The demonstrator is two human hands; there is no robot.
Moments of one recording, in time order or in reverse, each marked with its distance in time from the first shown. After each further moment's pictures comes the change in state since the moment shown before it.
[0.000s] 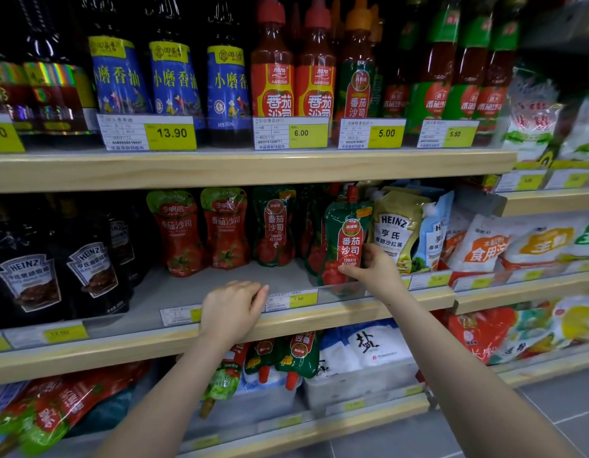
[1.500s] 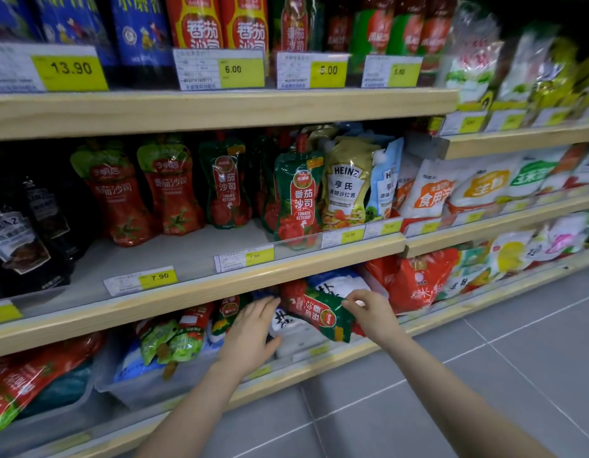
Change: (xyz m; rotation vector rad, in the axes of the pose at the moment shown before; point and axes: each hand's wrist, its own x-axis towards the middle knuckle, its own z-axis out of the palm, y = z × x) left_hand -0.085 0.079 0.079 -0.354 -0.467 0.098; right_hand -0.118 0.097 -0.021 -0.247 -0.069 0.166
